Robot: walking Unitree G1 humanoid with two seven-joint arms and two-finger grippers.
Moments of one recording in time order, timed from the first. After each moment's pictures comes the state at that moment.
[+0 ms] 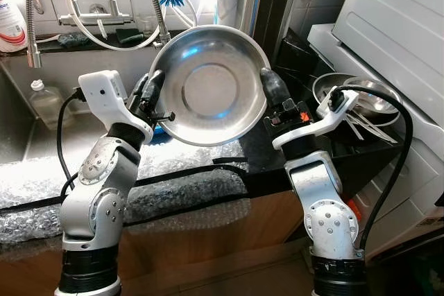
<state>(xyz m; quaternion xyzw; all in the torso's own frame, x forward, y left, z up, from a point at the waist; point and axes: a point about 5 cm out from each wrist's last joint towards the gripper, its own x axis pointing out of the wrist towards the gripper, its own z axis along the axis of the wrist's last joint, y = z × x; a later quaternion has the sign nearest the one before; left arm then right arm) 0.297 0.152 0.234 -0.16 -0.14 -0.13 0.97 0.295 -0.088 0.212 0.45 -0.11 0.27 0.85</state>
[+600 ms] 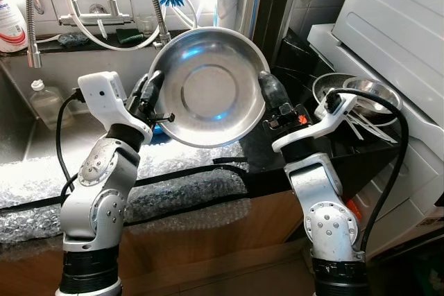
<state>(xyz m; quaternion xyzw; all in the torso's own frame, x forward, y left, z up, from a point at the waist) 0.299 0.157 0.239 -0.17 -0.16 -0.10 0.97 0.295 -0.084 0.211 0.42 -0.11 0.28 0.86</state>
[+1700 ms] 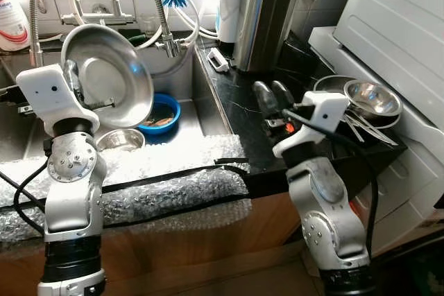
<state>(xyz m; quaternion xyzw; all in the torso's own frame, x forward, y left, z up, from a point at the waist) 0.304 0.225 0.232 0.06 -0.21 0.20 0.96 0.291 -0.104 0.190 0.11 -0.13 0.15 0.97</state>
